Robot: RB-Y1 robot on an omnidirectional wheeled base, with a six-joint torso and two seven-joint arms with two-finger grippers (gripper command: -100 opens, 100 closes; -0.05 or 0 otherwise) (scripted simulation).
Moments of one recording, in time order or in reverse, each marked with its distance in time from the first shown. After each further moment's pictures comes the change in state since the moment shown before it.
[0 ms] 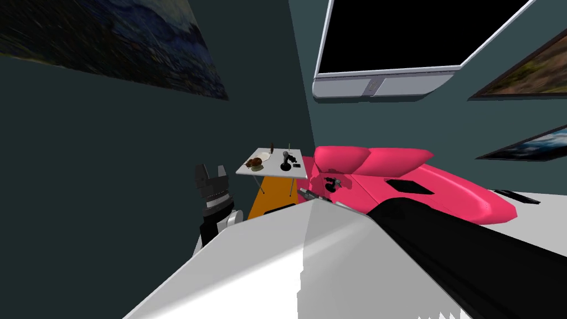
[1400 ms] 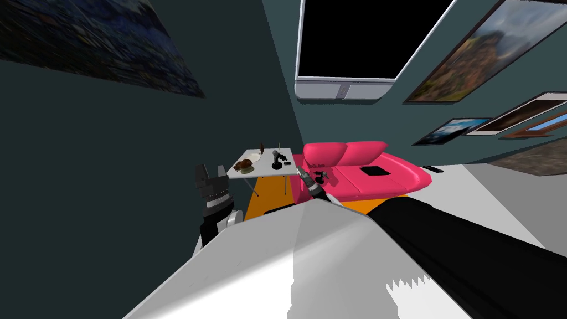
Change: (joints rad) left arm 0.000 0.000 0.000 0.000 0.000 0.000 0.000; right arm -0.056 0.376 -0.131 -0.265 -0.183 0.031 -0.007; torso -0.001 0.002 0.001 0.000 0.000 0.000
